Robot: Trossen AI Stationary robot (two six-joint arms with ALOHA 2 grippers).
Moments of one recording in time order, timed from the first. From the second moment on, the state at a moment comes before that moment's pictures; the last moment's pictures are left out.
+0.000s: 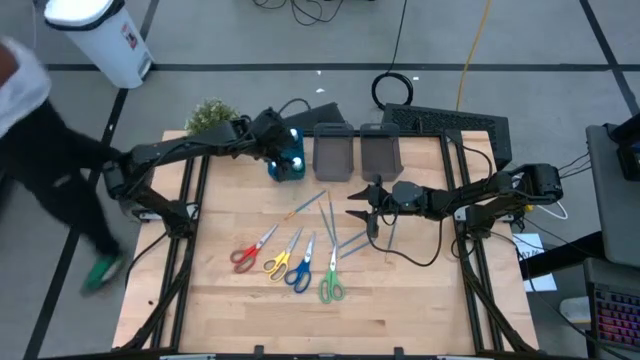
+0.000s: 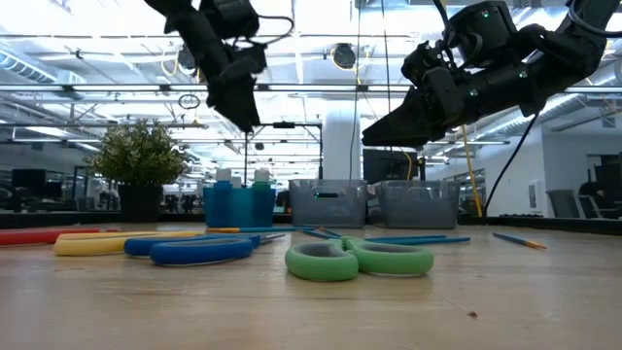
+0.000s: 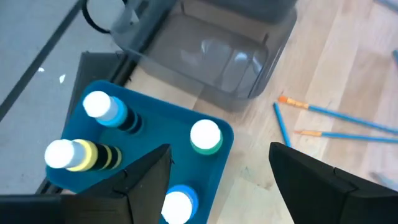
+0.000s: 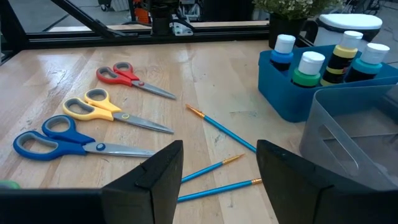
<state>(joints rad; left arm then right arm) 0.49 1.47 1.23 -0.66 -0.01 0.06 -0.09 1.41 0.44 0.70 0.03 0.02</state>
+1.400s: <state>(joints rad) 0.39 1.34 1.24 -0.52 0.00 0.02 -0.09 1.41 0.44 0.72 0.03 0.02</state>
